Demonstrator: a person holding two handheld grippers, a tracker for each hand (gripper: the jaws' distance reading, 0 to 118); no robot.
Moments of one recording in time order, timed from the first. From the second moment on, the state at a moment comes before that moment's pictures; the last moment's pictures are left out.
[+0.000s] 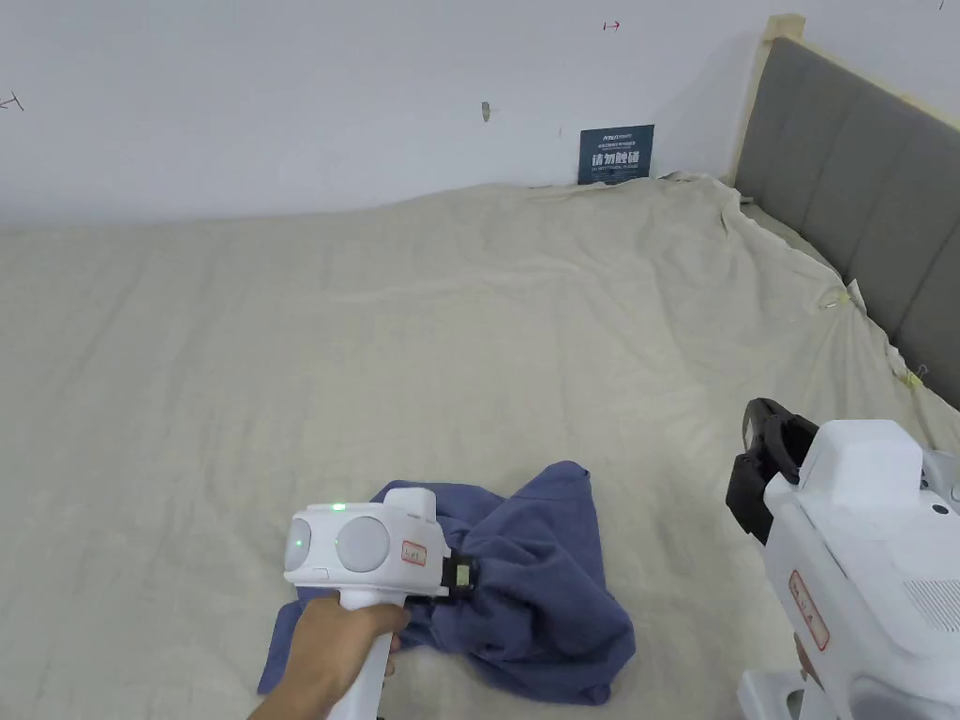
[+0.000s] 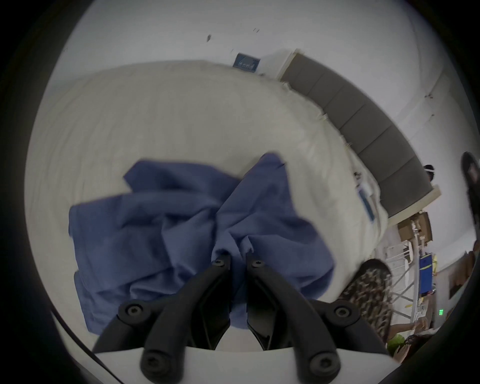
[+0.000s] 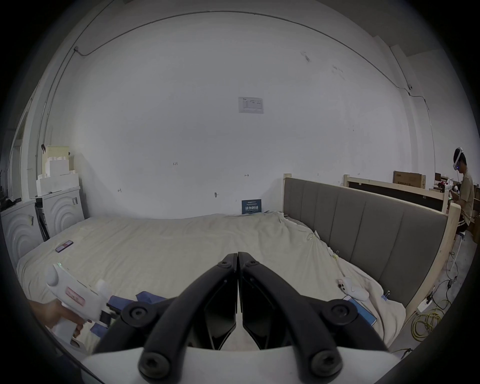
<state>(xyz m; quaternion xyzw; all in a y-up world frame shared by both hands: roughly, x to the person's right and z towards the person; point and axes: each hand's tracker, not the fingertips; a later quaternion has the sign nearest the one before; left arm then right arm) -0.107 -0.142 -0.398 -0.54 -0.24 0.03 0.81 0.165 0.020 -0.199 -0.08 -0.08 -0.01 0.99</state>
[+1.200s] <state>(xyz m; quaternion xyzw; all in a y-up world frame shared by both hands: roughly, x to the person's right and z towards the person) -0.239 0.038 -0.271 -0.04 -0.06 -0.01 1.00 0.133 0.049 -0.198 -0.04 -0.03 0.01 1.00</state>
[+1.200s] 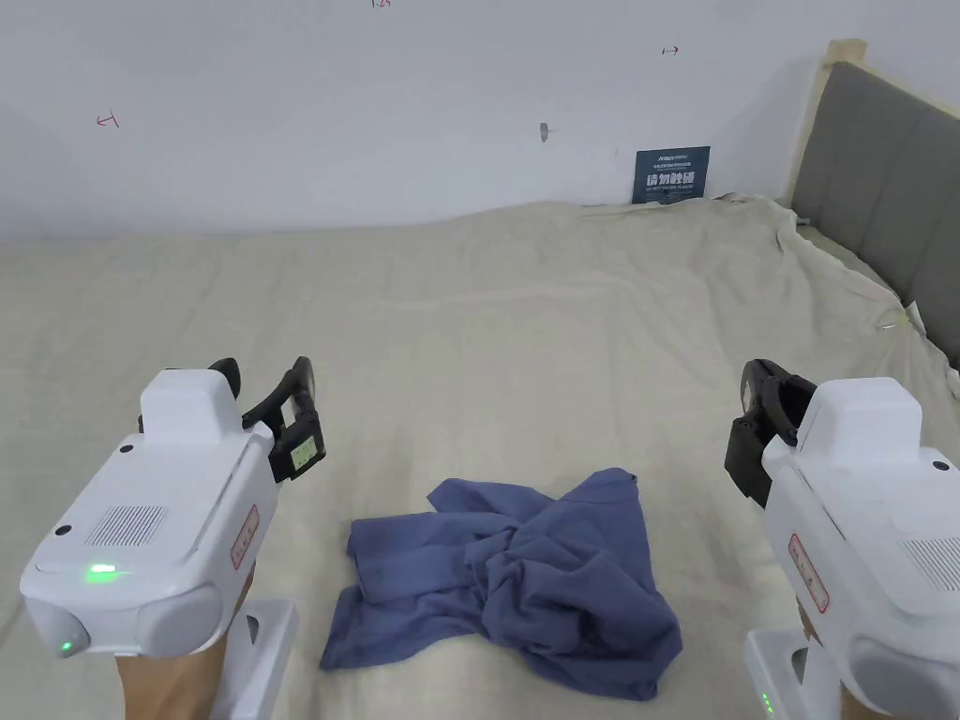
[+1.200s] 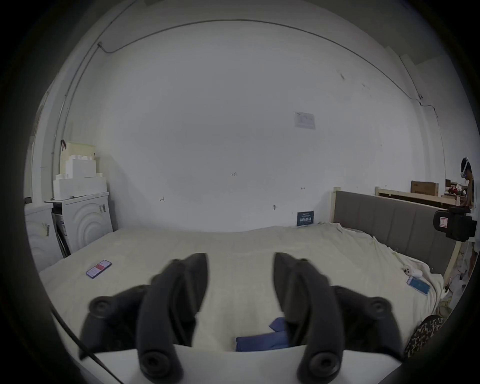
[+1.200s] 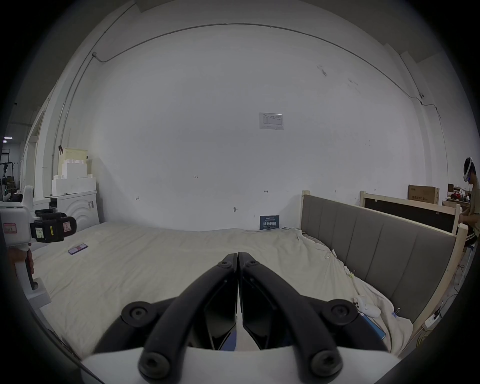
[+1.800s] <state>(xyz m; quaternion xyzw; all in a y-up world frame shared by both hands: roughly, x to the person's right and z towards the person) -0.257 -0.006 -0.300 -0.21 -0.05 0.03 0.98 0.121 0.046 -0.205 -0.05 -0.02 0.02 1.00</state>
